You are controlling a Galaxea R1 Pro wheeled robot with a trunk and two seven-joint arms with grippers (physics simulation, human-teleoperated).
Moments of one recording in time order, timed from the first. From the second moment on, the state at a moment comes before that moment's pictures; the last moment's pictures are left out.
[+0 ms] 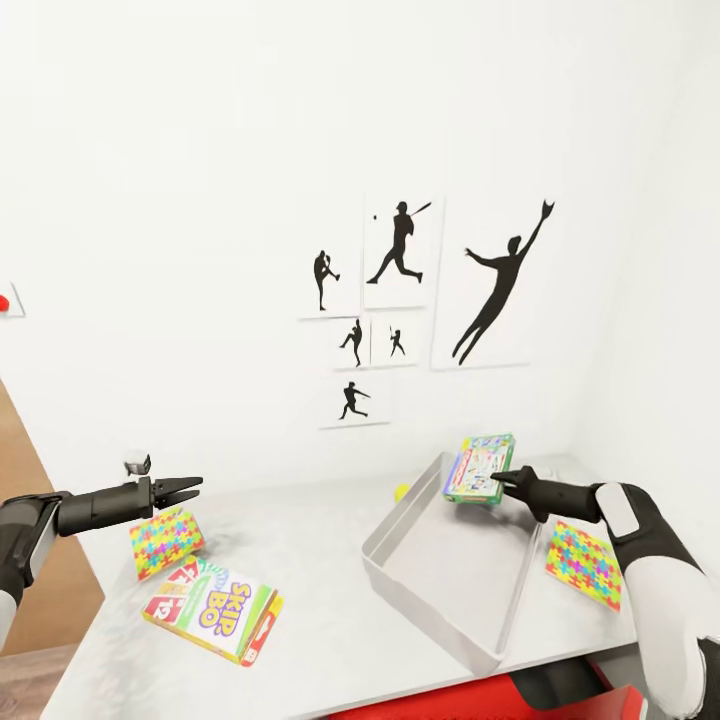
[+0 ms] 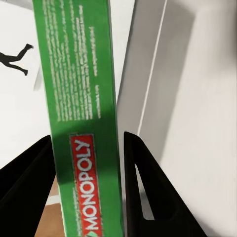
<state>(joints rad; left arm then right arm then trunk) -0.75 0.42 0.30 -0.69 -0.02 0.82 -1.51 -0.85 -0.22 -0.48 -0.61 -0.47 1.04 0.35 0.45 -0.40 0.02</state>
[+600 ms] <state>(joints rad) -0.75 0.42 0.30 -0.69 -0.02 0.82 -1.51 -0.89 -0.22 -0.51 -0.54 -0.47 1.04 0.33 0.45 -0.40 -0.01</state>
